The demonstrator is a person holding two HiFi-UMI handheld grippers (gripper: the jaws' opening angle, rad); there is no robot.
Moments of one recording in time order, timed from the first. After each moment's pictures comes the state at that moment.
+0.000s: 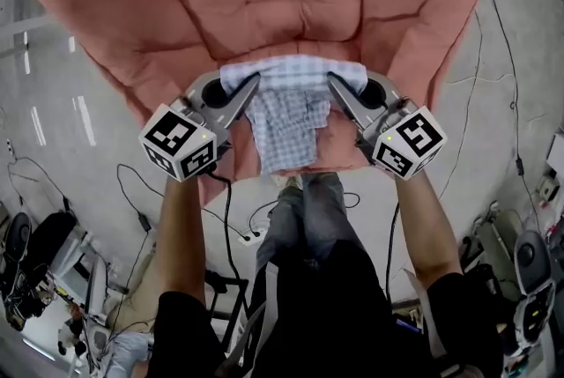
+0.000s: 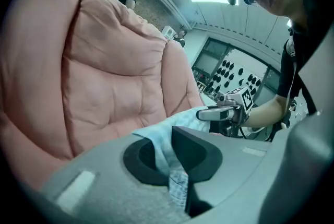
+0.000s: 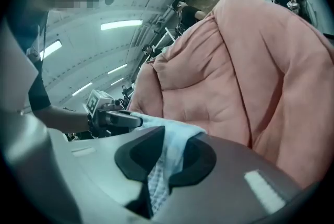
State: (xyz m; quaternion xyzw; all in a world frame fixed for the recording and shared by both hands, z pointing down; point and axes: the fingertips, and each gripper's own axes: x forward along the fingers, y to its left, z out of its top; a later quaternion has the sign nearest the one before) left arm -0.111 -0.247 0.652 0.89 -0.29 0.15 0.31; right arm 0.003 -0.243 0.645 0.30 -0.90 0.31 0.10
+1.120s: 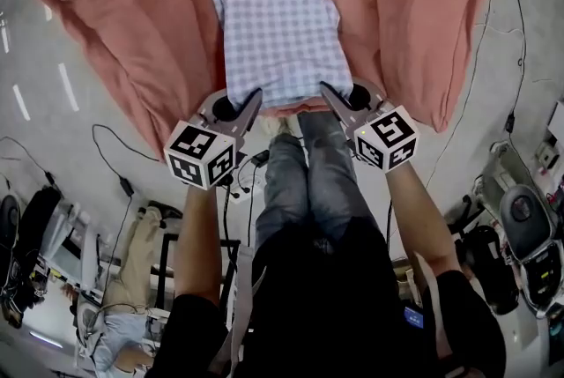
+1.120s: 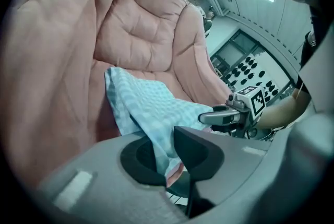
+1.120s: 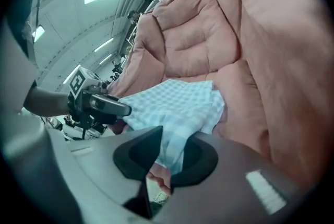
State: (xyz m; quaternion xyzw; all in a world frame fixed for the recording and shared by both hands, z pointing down) left arm -0.112 -0.024 0.790 0.79 -0.32 0.23 0.47; right arm 0.009 -0.026 0.800 0.28 -0.84 0.40 0.25
